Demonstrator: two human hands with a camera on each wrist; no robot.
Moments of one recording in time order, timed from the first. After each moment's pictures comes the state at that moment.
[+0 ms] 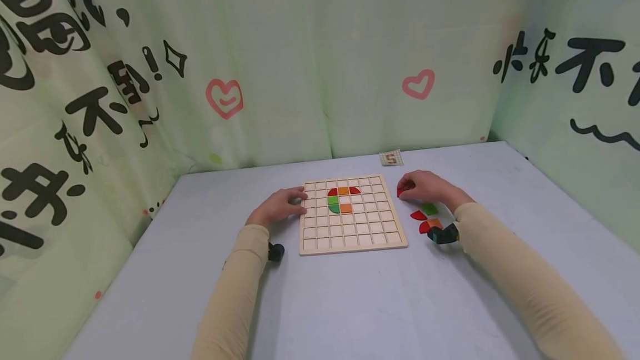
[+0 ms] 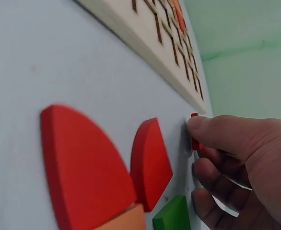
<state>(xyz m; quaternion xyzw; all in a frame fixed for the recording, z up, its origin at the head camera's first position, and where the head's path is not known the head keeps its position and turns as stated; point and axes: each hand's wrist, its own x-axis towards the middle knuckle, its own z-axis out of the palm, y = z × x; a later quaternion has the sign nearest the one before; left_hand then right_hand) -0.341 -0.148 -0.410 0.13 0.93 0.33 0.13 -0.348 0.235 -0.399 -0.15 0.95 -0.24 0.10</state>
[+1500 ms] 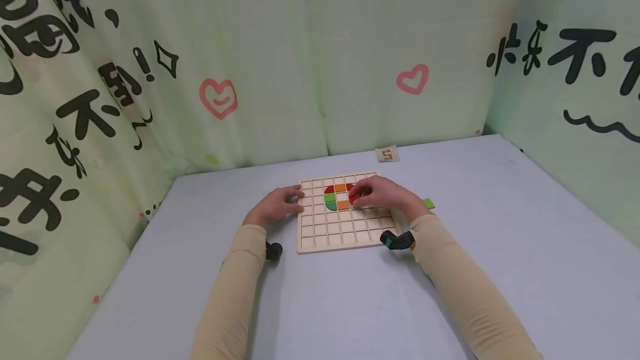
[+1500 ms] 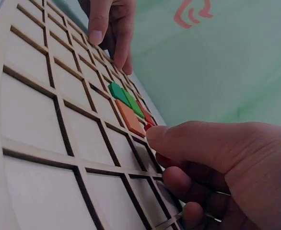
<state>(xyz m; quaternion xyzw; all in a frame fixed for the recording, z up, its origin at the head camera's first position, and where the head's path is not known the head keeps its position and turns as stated) -0.338 -0.148 -0.408 0.14 0.93 0.32 0.13 -0.325 0.151 -0.401 -0.21 0.90 -0.37 0.11</state>
